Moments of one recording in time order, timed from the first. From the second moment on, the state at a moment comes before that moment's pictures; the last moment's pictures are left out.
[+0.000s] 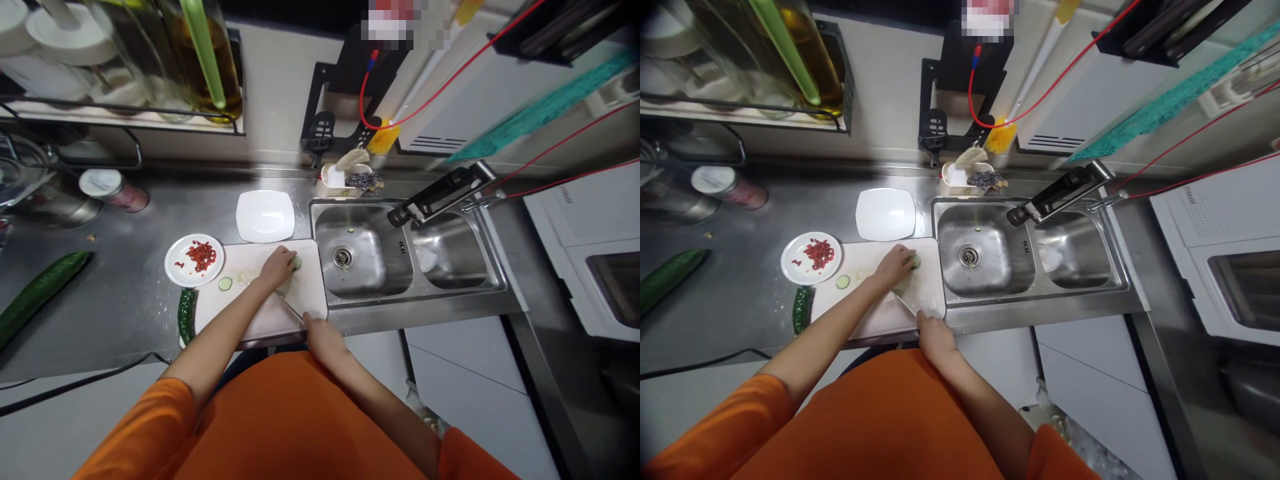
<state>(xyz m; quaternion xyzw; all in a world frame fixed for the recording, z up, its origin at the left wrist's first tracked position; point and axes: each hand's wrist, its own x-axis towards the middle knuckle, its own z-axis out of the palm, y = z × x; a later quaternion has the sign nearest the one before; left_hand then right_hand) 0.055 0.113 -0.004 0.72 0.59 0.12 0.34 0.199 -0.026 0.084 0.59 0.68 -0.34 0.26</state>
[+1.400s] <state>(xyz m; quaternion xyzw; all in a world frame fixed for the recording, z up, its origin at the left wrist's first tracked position) -0.037 0.031 -0.022 0.70 0.66 0.18 0.22 0.151 -0.005 0.085 0.60 0.70 -0.31 0.24</state>
